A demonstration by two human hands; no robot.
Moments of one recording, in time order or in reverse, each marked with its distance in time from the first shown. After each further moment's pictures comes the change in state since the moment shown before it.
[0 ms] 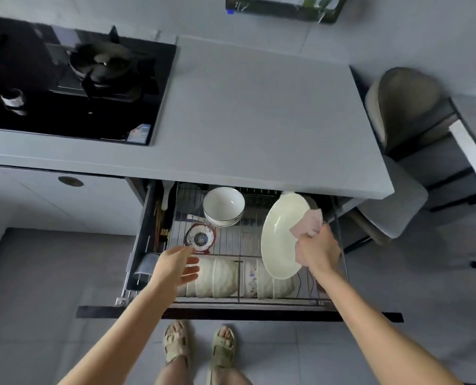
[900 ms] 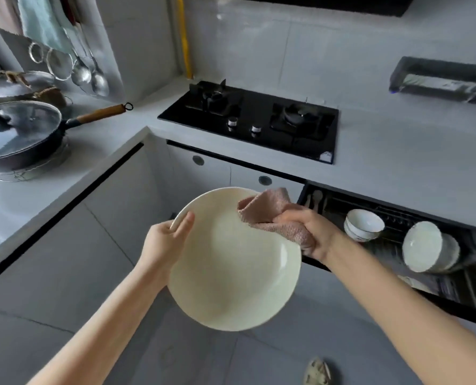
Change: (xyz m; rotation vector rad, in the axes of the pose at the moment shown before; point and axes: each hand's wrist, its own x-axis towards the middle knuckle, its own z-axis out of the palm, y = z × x) left_hand -0.230 -0.101 -0.460 -0.057 0.396 0.546; right_hand -0.472 -0.191 0.116 0.487 -1.213 -0.287
